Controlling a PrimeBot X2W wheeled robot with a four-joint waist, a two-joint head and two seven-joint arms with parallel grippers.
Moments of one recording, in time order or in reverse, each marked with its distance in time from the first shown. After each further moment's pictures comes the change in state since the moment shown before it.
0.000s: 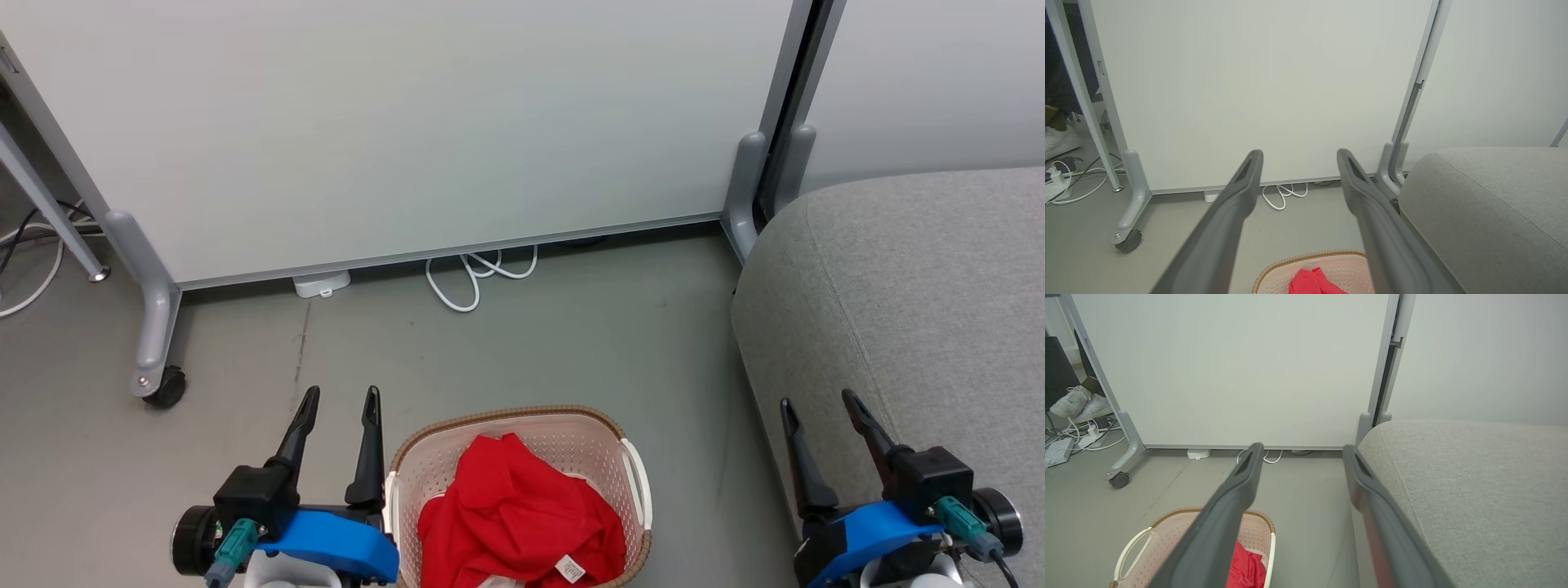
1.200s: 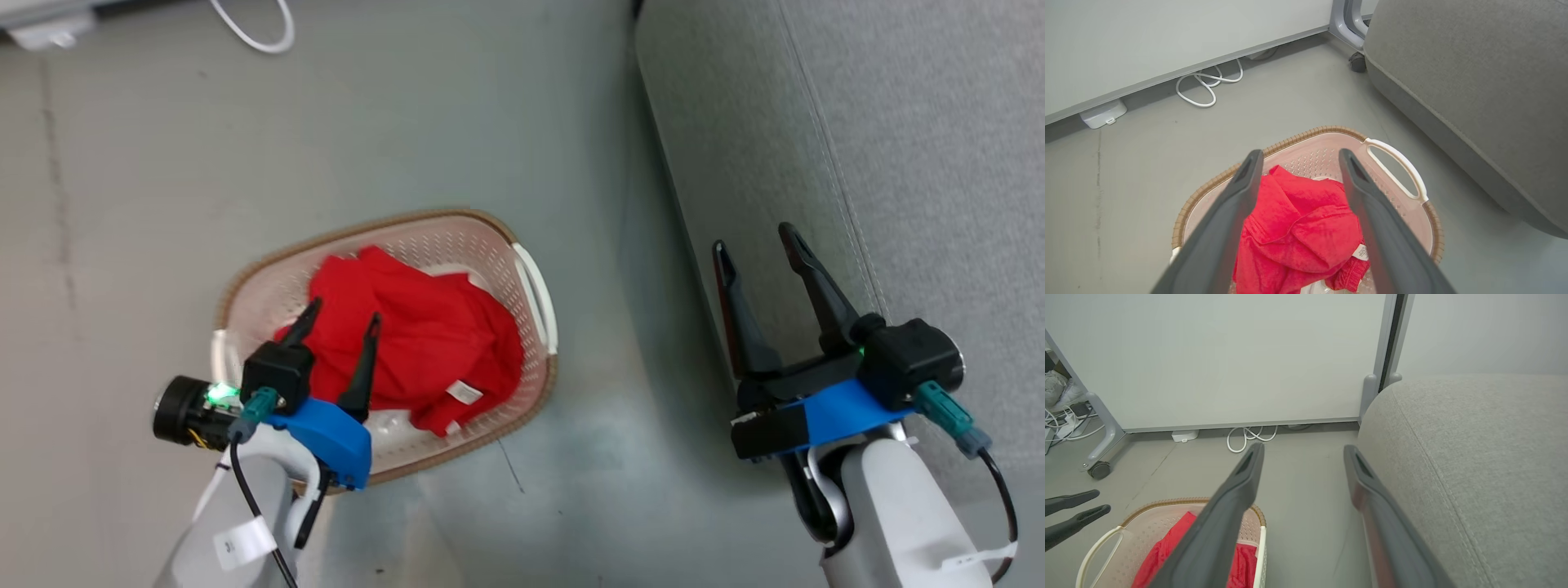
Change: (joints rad) left arm -0.354 0.110 -0.142 0.370 0.080 -0.041 0.000; right arm -0.258 -0.002 0.162 -0.060 0.108 0.000 -0.066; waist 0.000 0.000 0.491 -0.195
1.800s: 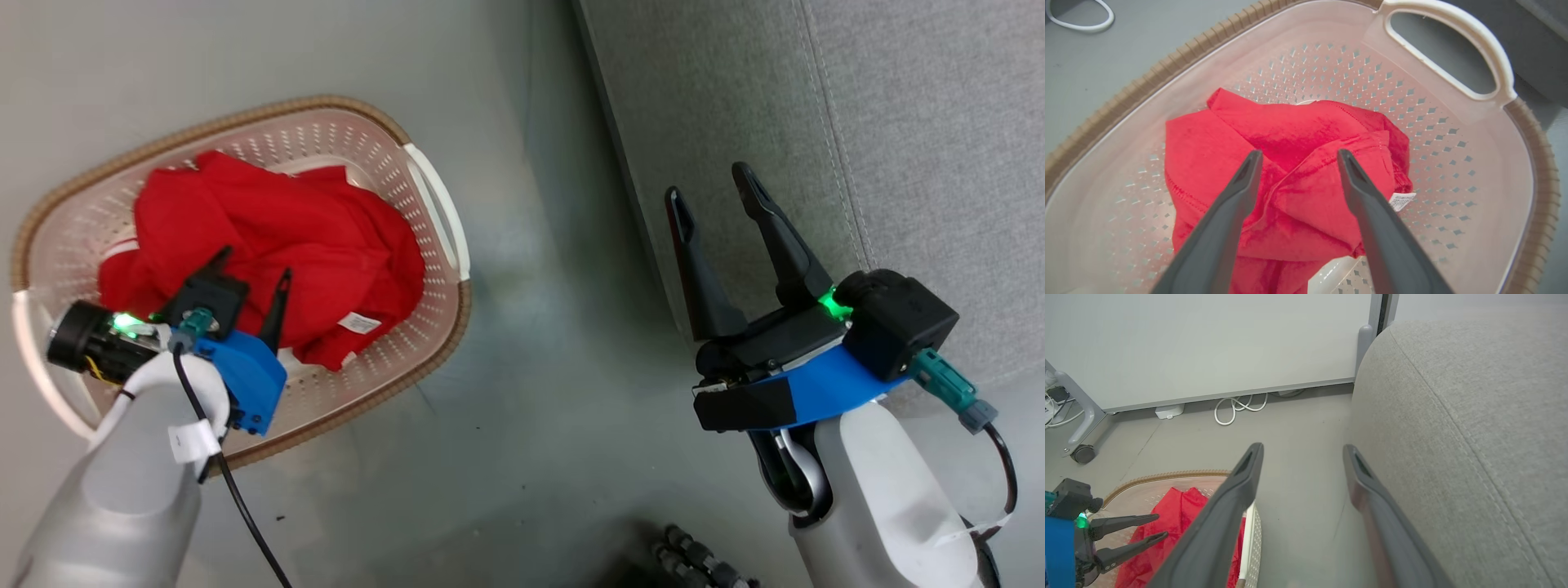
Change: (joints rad) left arm -0.228 0.167 -0.155 0.206 0.001 -0.003 0.062; right arm -0.085 -0.001 0.116 -0.076 0.129 0.000 -0.009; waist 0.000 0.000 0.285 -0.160
